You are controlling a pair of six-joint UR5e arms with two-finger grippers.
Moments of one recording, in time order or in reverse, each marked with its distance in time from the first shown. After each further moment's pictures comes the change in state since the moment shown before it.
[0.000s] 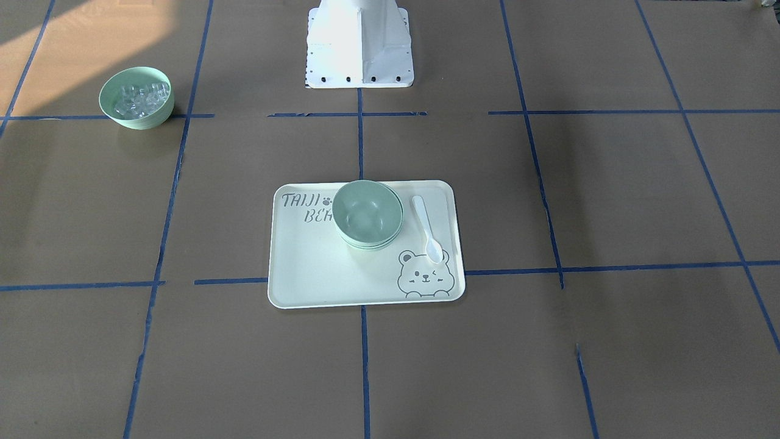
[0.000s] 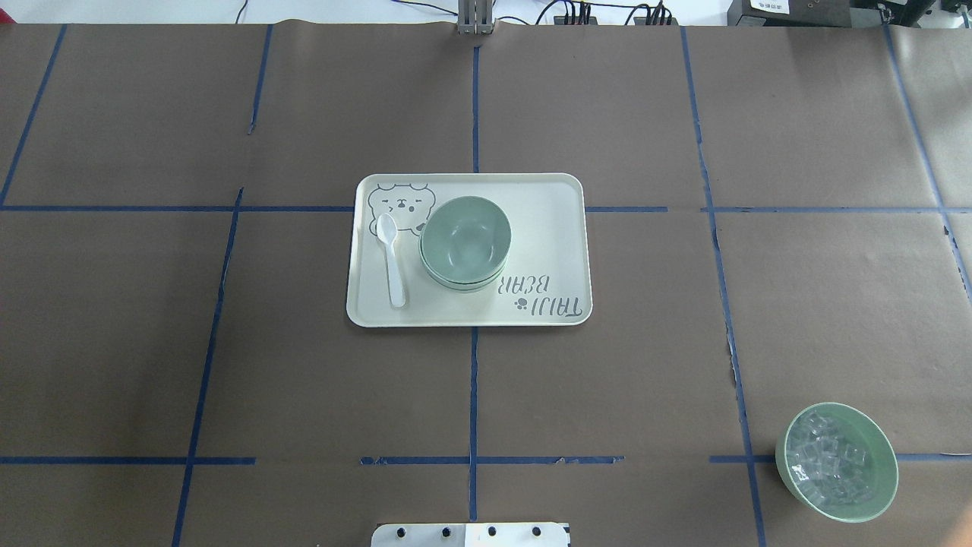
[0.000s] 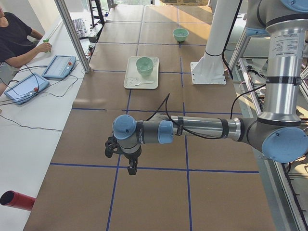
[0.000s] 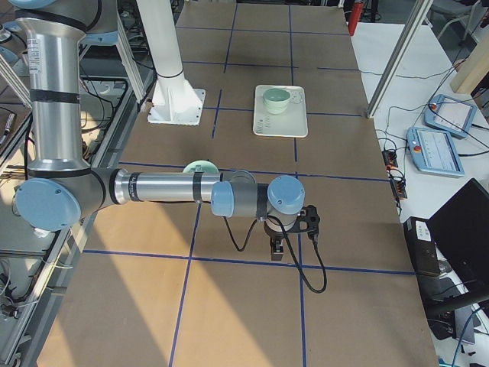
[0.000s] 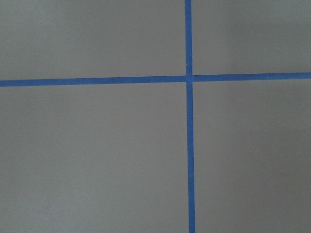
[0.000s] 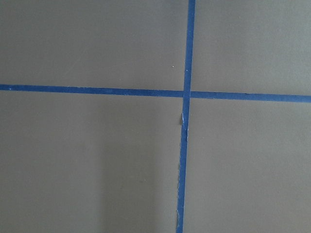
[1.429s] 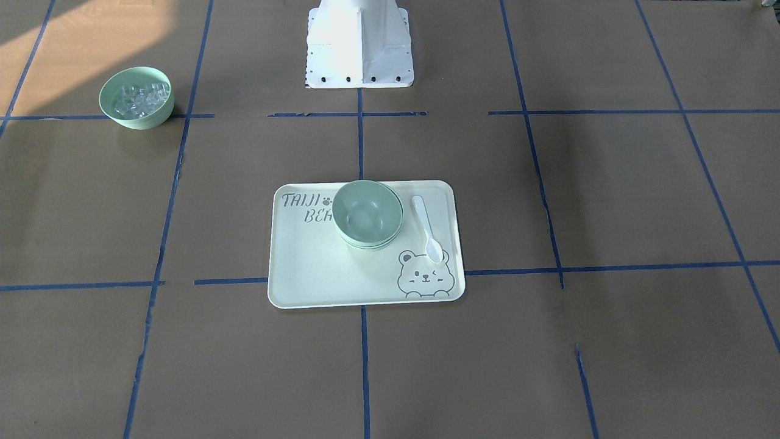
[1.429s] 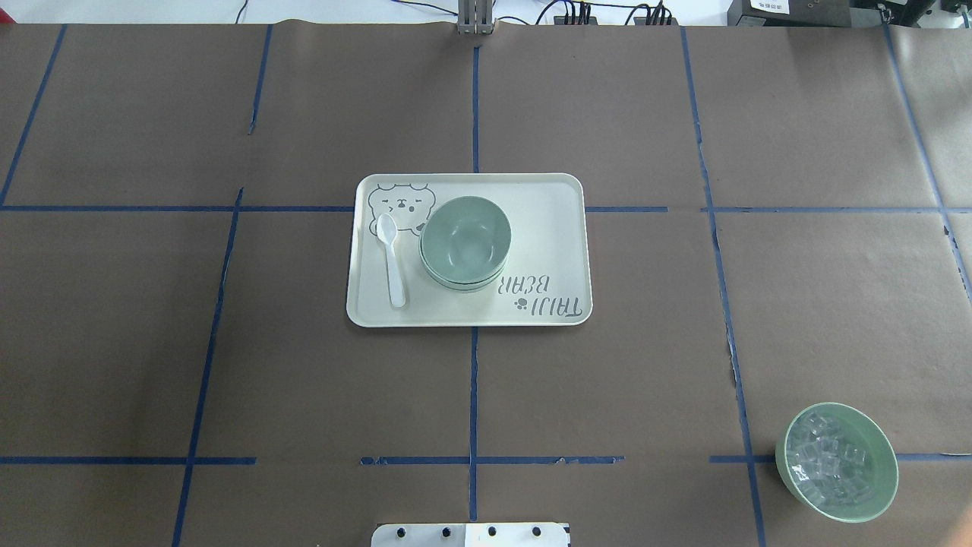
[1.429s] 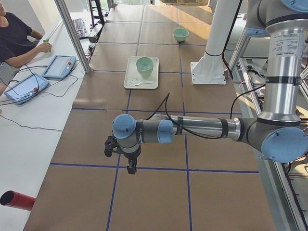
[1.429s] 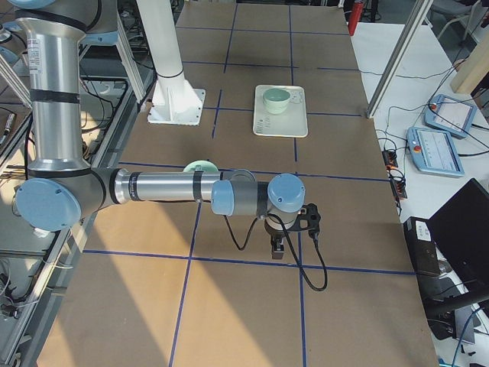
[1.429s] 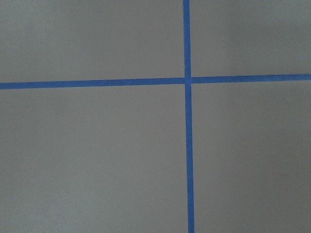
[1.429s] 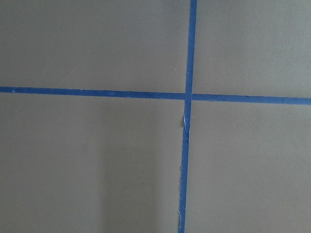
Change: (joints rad) left arm 0.000 -0.003 -0.001 -0.001 0.000 0.000; right arm 0.000 0.002 0.007 0.000 0.000 0.006
